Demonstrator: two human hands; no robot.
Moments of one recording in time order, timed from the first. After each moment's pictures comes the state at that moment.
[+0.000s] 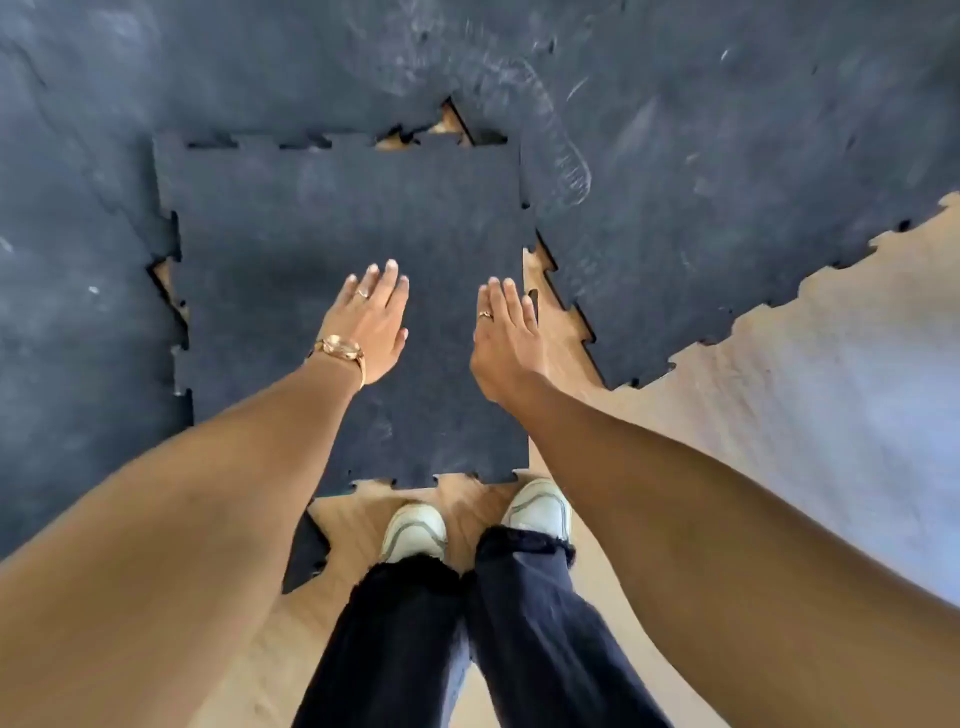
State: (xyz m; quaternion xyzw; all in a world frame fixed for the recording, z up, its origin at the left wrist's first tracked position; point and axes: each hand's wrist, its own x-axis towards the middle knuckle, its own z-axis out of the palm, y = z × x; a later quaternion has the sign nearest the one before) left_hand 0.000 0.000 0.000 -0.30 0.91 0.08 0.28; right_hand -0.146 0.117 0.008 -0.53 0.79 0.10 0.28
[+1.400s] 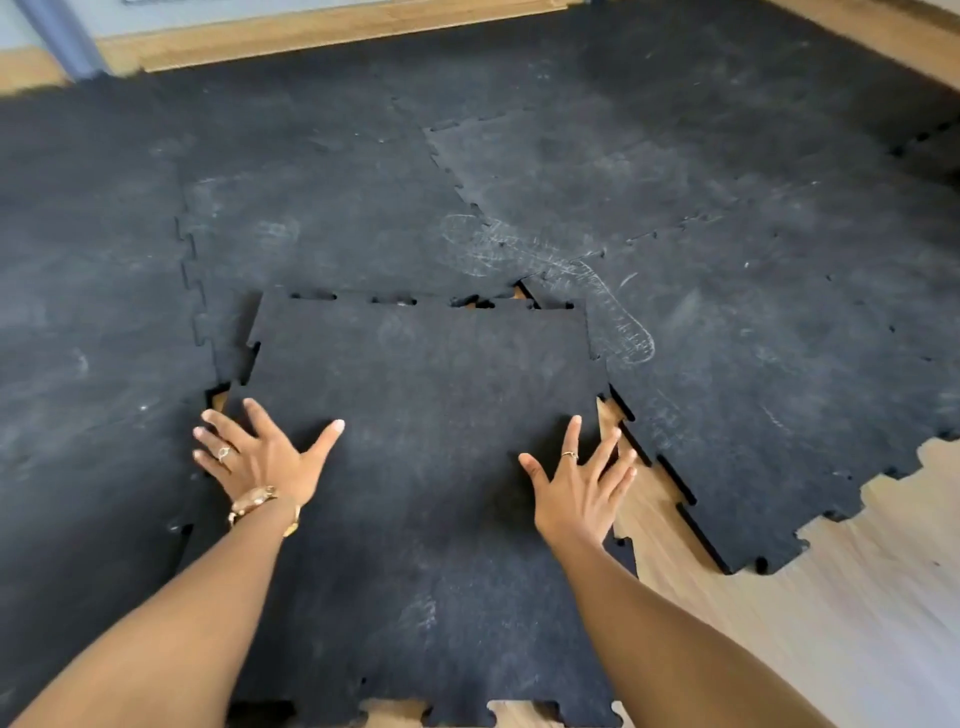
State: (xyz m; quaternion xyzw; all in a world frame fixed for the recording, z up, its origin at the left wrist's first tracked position) left_hand 0.139 -0.051 -0.106 -0.75 0.65 0.12 -0.03; right_hand -0.114 0.113 -0.118 -0.32 0.94 -0.04 0.14
